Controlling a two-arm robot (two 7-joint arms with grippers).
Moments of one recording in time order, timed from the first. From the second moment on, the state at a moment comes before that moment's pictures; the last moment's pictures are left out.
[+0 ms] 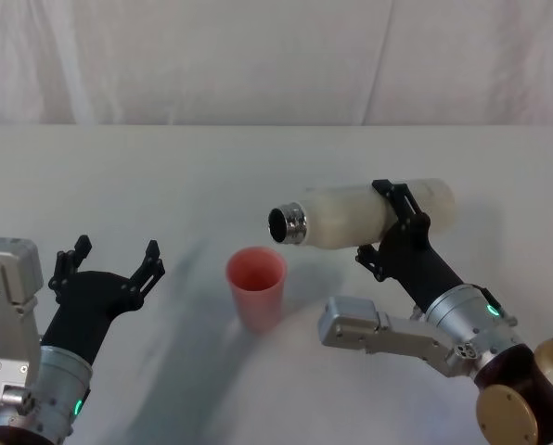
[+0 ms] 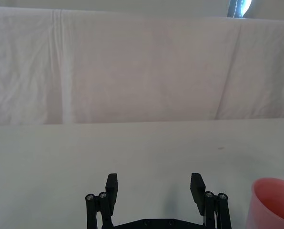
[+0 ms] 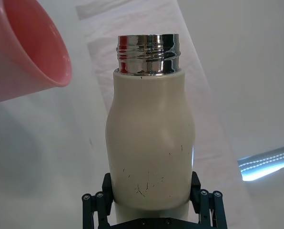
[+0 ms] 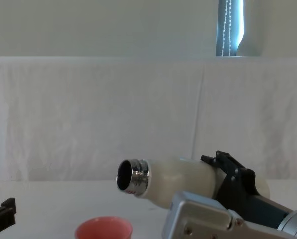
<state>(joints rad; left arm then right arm) 0.27 0.24 0.04 -1.85 -0.25 -0.02 -0.02 0.19 0.29 -0.56 -1.51 -0.91 -0.04 -0.10</state>
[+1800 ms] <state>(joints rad) 0.27 0.24 0.04 -1.85 -0.25 -0.02 -0.02 0.27 0.34 -0.63 -1.49 -1.00 0.00 -0.08</state>
